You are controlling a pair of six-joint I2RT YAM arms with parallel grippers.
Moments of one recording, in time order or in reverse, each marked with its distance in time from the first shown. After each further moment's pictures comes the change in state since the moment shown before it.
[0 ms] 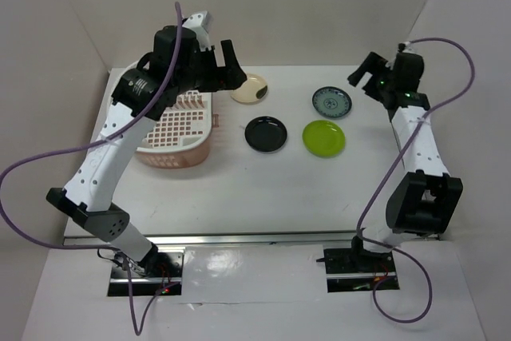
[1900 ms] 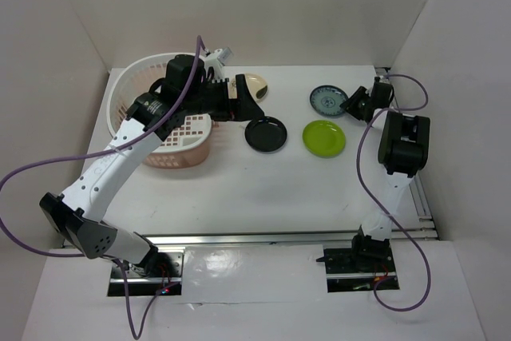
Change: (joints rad) left arm -0.007 -0.129 -0.411 0.237 0.420 -0.077; right arm -0.119 0.661 -0.045 0.610 -0.184 0.064
